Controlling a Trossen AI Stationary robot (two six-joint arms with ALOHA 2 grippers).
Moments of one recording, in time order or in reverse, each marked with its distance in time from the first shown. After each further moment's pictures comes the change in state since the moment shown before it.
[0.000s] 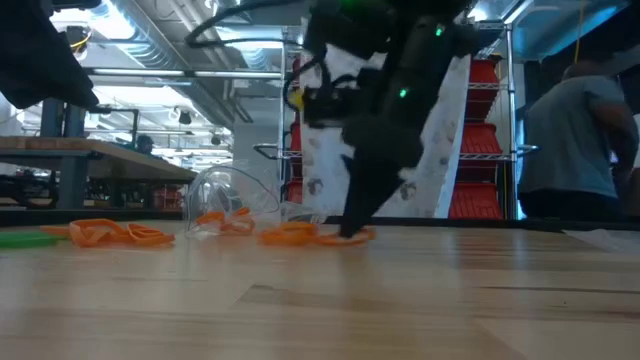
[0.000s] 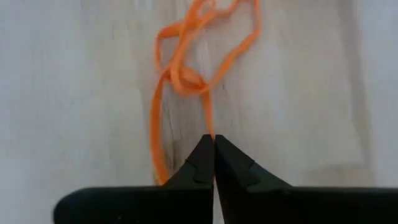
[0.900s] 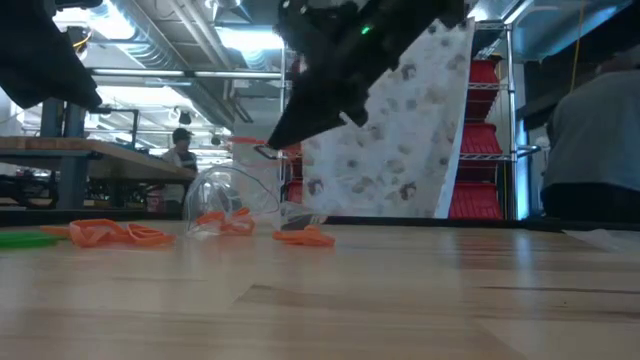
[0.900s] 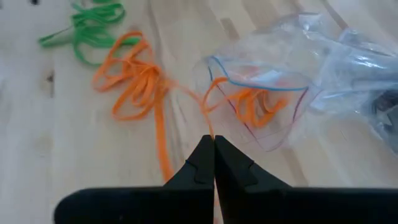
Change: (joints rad) left arm 0.007 0.000 0.000 0.003 -0.004 0.018; right arm 0.000 -0.073 0.013 0.308 0.142 0.030
